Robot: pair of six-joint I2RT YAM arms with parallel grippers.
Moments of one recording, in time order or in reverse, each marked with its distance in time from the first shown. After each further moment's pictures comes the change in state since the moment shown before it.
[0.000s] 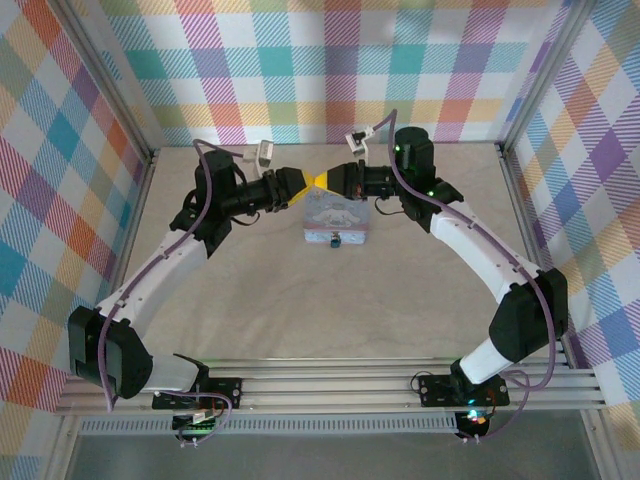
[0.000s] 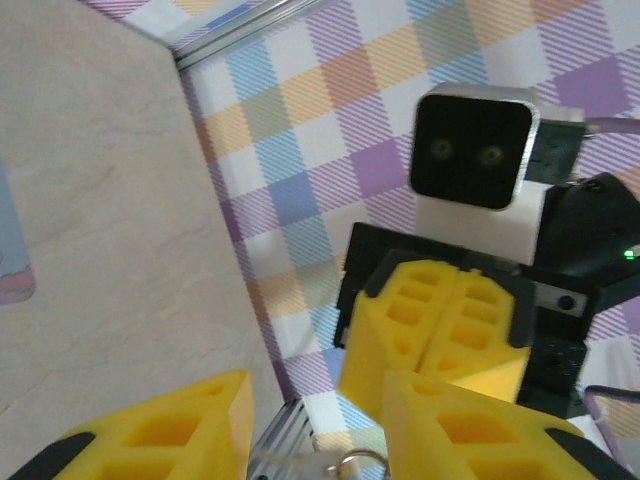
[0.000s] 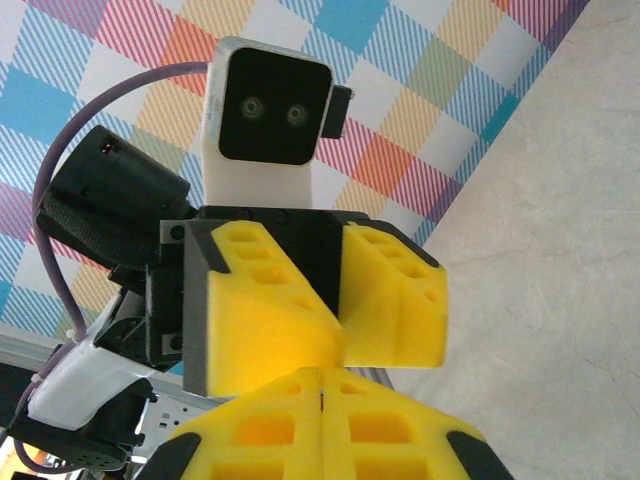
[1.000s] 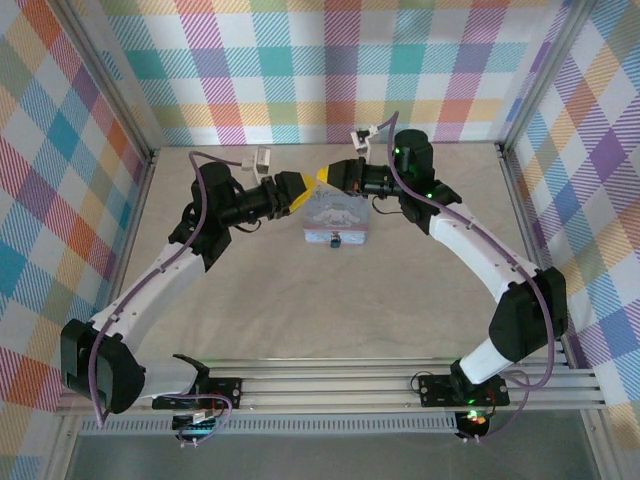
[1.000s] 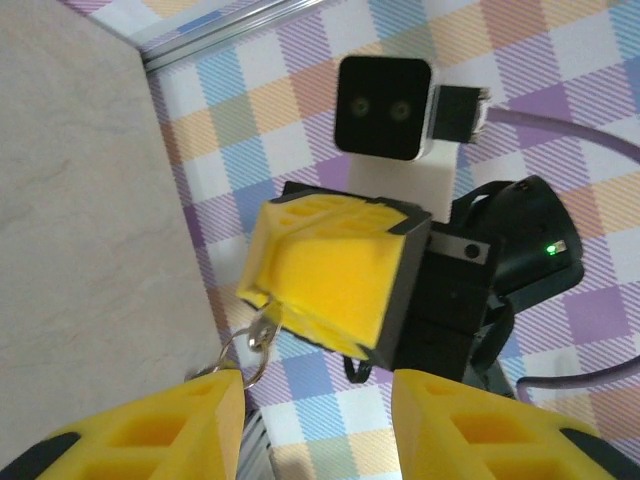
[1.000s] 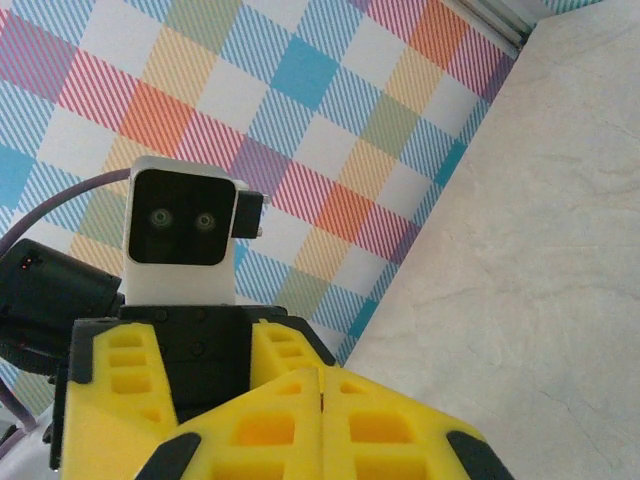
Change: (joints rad) left arm -0.039 -0.076 -0.088 0.107 -0.049 -0.131; right arm 0.000 0.002 -0.028 0.050 0.138 0.035
